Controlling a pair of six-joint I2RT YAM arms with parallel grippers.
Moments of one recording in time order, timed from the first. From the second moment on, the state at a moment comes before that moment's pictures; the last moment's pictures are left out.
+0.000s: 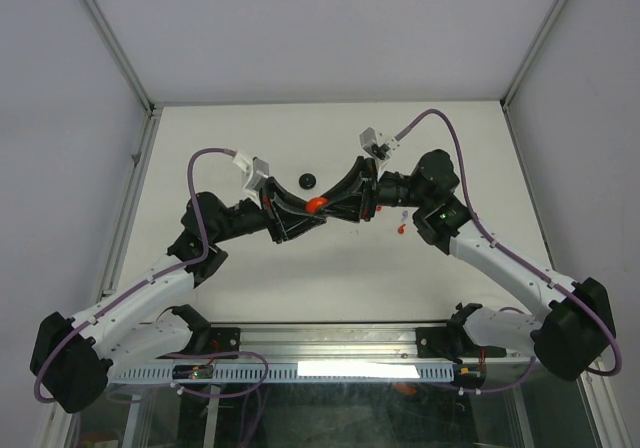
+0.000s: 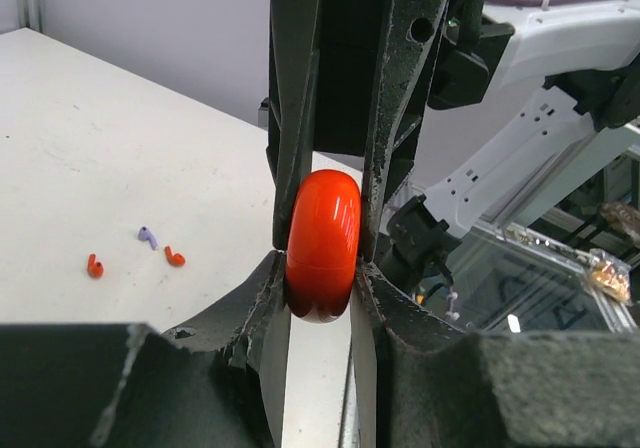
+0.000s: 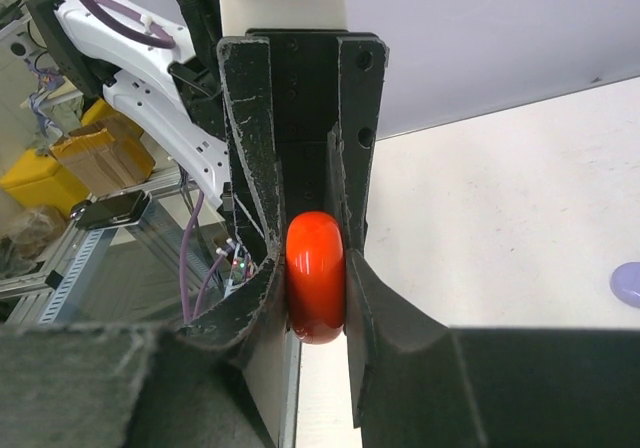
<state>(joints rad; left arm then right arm) -0.66 0.95 0.61 0.59 0.66 -0.53 0.65 1.16 0.87 0.46 -0.93 0.43</state>
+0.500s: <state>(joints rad) -0.66 0.83 0.60 0.38 0.71 -0.17 0.66 1.14 0.88 0.34 -0.93 0.37</state>
